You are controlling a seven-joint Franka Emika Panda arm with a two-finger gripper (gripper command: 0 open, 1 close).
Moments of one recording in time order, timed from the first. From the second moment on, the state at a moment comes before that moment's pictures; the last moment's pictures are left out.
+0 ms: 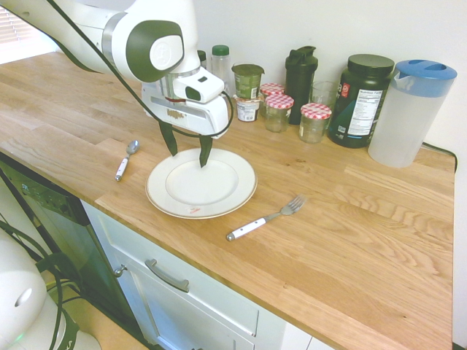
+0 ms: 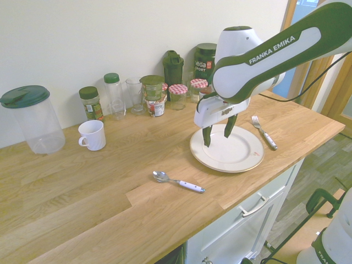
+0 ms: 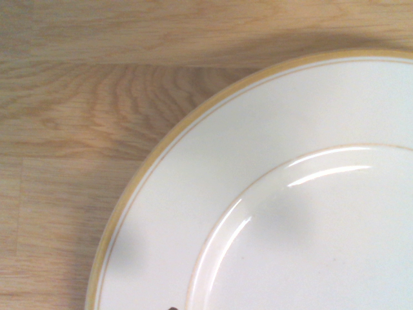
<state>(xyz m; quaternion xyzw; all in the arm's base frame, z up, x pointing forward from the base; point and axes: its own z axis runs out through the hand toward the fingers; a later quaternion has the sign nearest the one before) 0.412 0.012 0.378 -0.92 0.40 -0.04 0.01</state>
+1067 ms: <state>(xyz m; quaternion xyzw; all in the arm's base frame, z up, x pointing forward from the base) 0.360 -0.094 0.404 -0.82 0.56 -0.10 0.10</state>
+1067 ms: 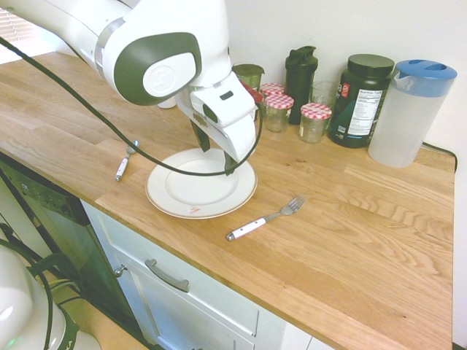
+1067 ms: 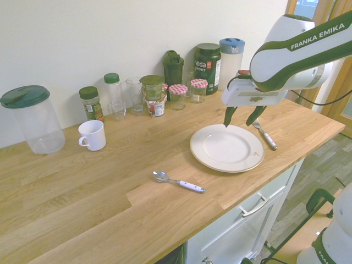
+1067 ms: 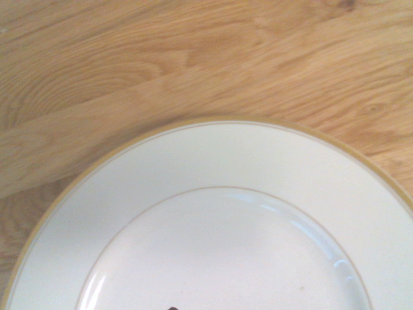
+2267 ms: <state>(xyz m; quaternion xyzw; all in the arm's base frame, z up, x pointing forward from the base) 0.324 -0.206 0.352 -0.70 0.70 -0.06 0.10</state>
